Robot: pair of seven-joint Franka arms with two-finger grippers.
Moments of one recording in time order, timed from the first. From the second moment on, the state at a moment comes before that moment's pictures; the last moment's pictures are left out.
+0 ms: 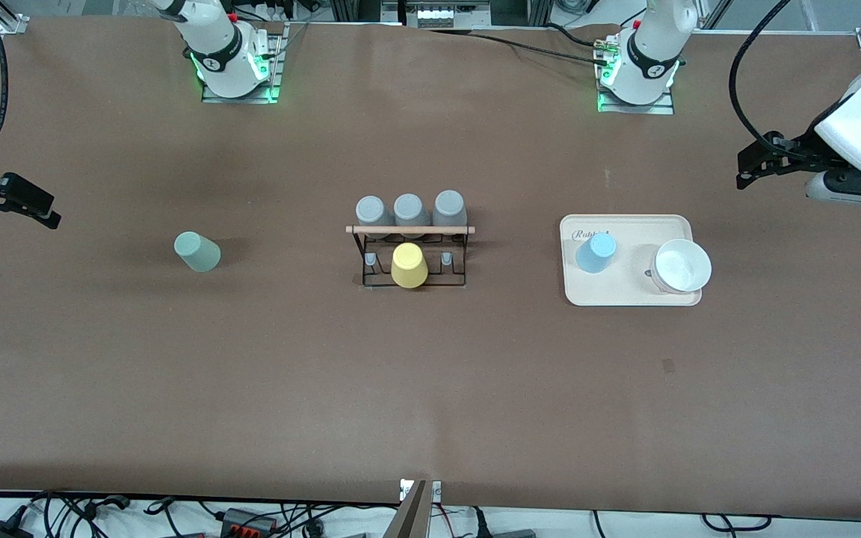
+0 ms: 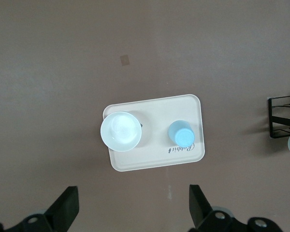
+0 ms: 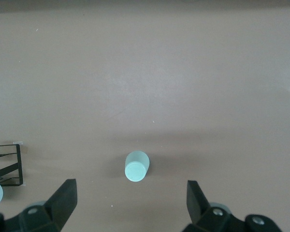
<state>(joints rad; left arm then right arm) 0.09 0.02 -0.17 -1.55 0.00 1.54 0.02 0.05 0.08 -0.11 -1.57 0.02 1.73 -0.02</state>
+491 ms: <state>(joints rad) 0.09 0.02 -0.17 -1.55 0.00 1.54 0.02 0.05 0.08 -0.11 -1.57 0.02 1.72 -0.02</state>
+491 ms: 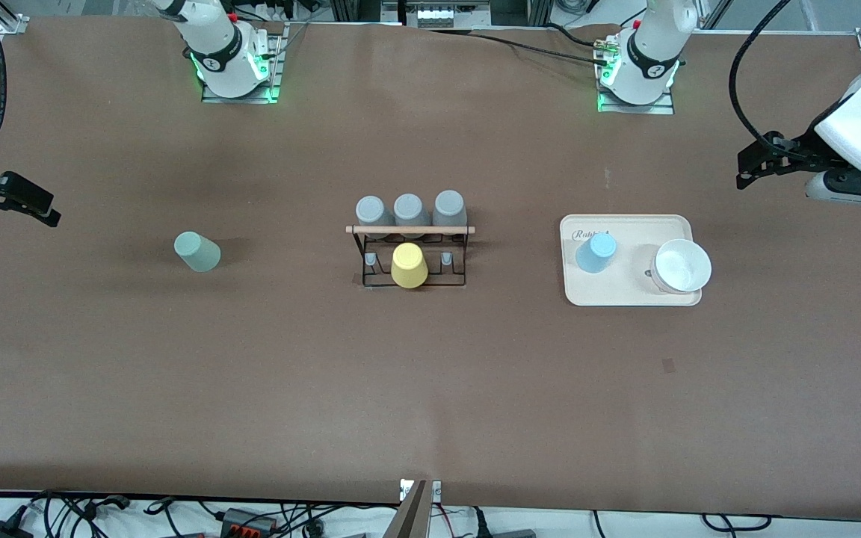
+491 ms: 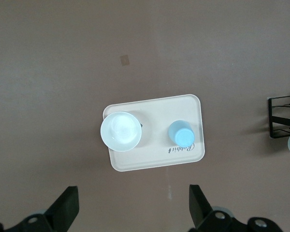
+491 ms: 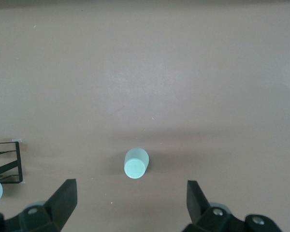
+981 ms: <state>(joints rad) 0.08 0.05 -0.18 -1.55 0.00 1.48 0.01 0.05 0.08 -0.10 -1.57 0.02 1.67 -0.02</state>
